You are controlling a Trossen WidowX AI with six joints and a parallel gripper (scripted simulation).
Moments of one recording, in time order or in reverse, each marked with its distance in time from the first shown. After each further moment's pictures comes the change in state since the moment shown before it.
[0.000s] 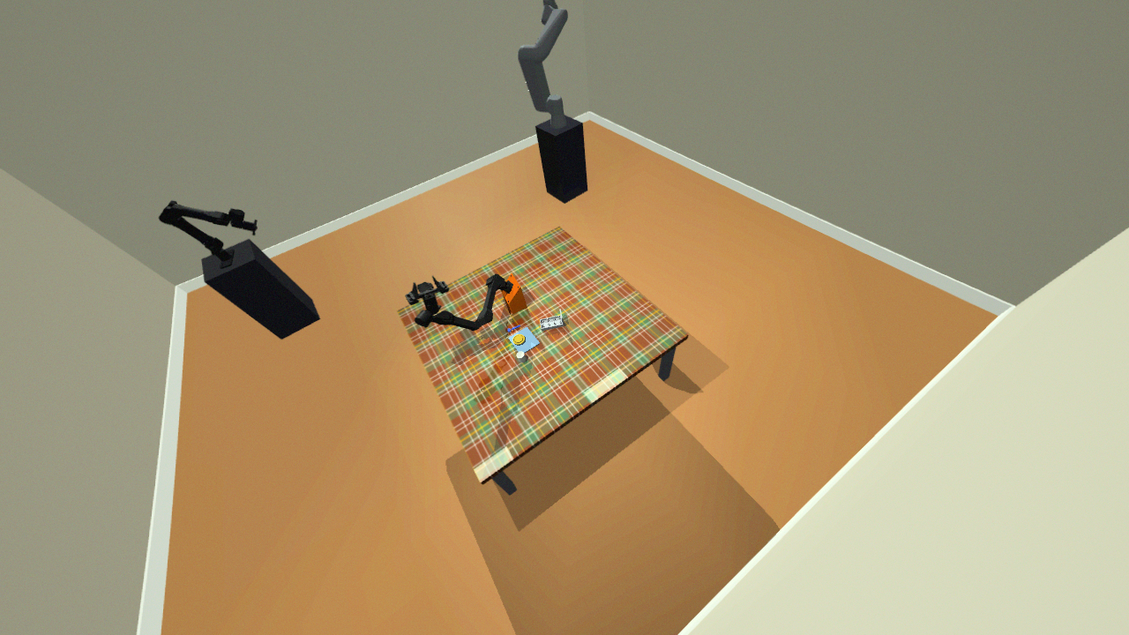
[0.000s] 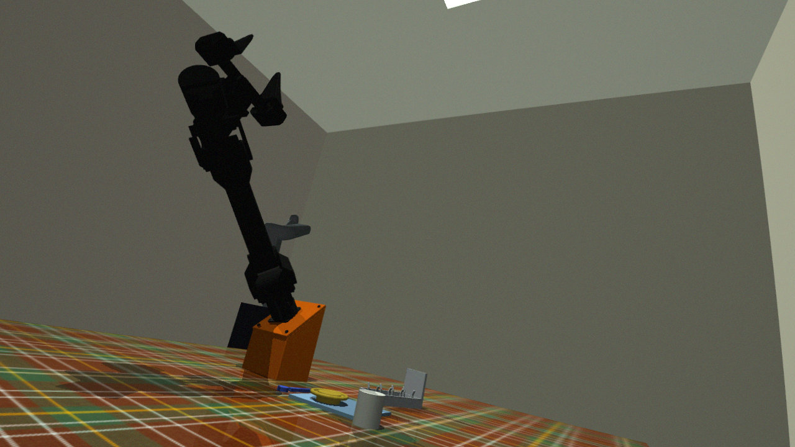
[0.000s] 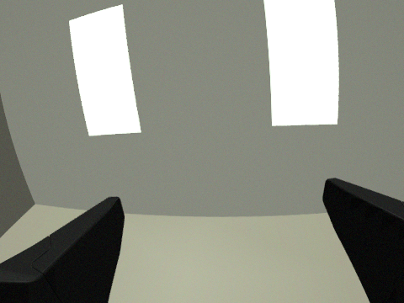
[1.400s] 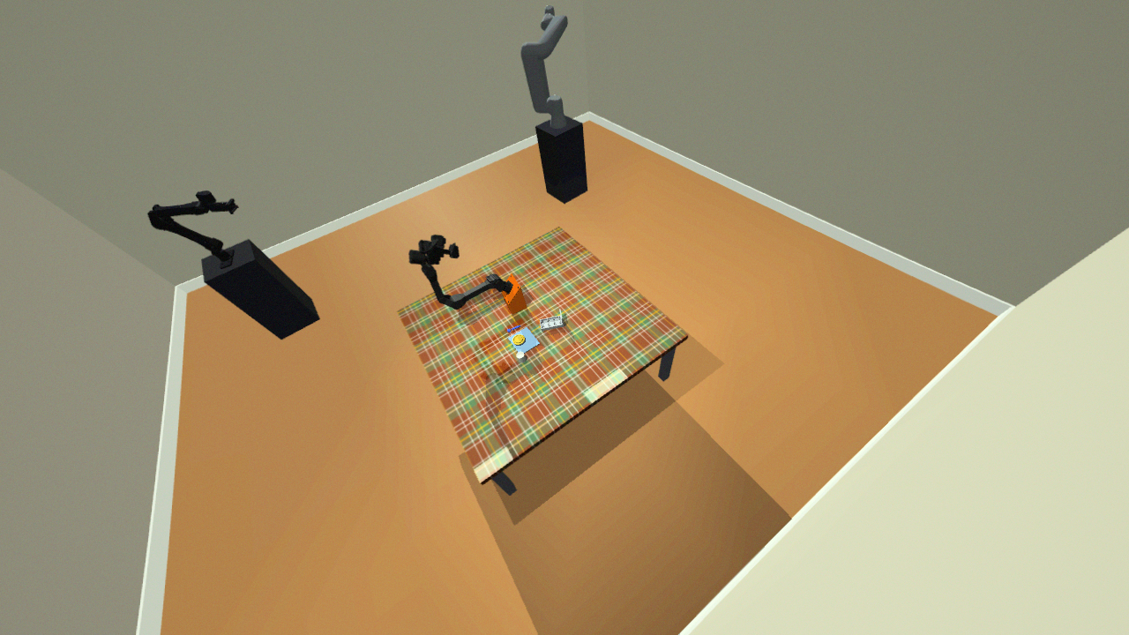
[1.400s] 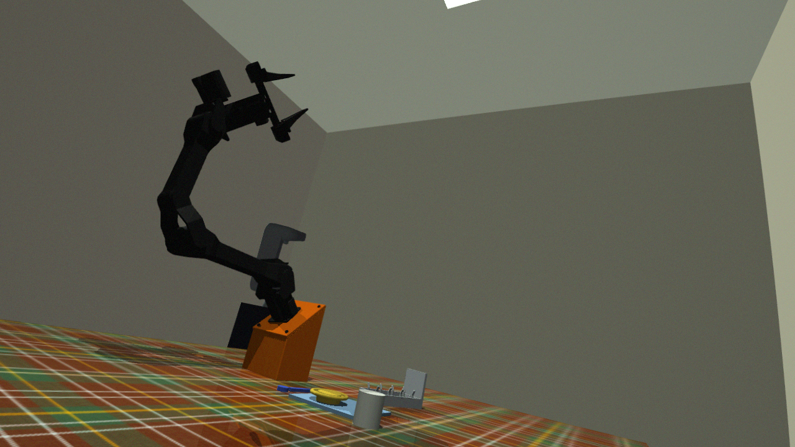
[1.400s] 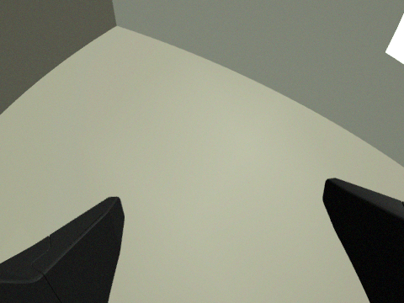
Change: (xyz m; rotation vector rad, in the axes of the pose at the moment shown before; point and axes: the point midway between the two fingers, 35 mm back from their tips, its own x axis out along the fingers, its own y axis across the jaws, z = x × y) arm 0.106 0.152 0.092 -0.226 0.592 0.428
